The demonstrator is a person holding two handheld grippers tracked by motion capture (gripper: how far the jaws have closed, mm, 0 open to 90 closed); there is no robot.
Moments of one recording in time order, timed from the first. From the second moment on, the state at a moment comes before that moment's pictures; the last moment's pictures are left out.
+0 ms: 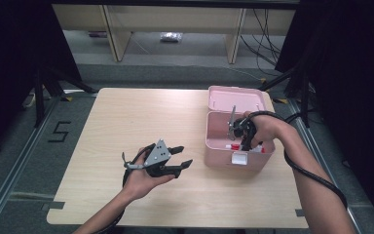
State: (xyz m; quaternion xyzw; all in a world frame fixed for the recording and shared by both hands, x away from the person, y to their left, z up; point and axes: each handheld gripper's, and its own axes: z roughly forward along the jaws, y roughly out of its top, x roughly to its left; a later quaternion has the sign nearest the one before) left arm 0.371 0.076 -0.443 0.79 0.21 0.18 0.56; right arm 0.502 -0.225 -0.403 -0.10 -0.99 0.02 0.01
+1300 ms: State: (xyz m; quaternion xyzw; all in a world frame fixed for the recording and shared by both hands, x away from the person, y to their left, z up) left arm 0.371 0.075 -0.444 0.79 0.20 0.17 0.56; right arm 0.507 -0.234 -0.409 -0.12 -0.99 0.02 0.01
